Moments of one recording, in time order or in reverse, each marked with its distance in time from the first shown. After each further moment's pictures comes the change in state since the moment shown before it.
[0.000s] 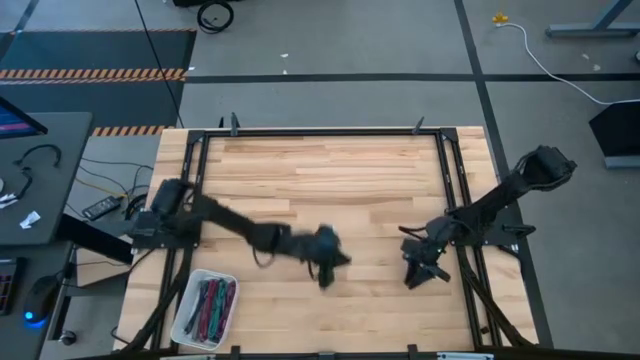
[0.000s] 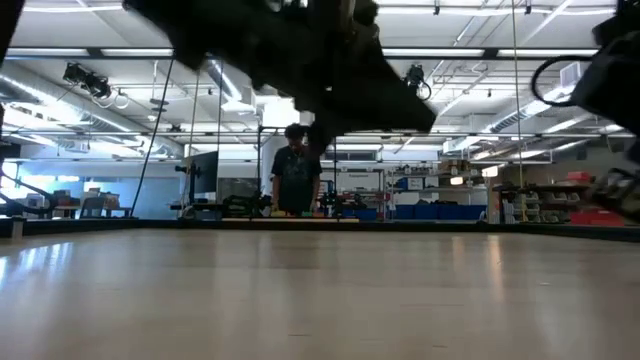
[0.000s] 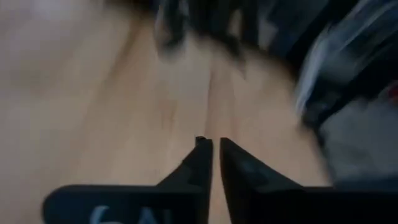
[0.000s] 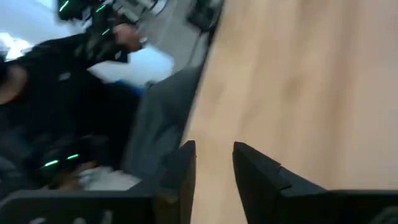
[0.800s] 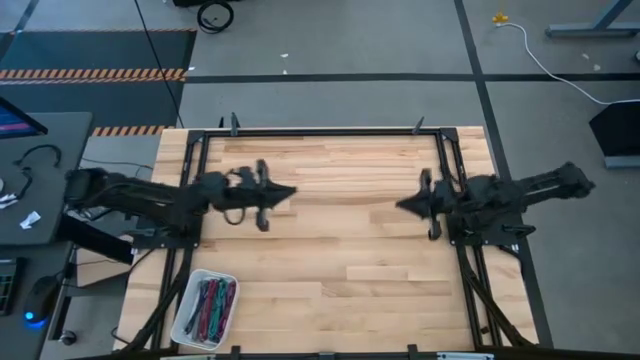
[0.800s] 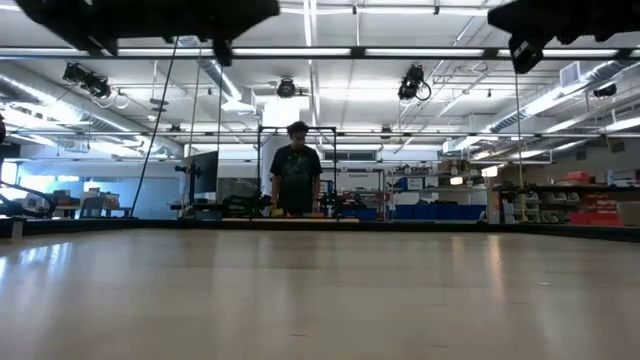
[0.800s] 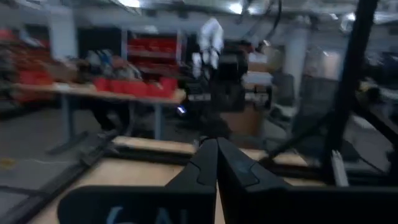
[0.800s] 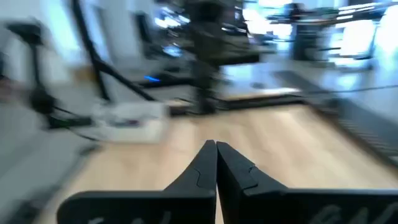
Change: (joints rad) left arm 0.283 -0.812 -0.592 0.357 0.054 0.422; right arm -0.180 -0.775 0.336 -0.767 0.711 -0.642
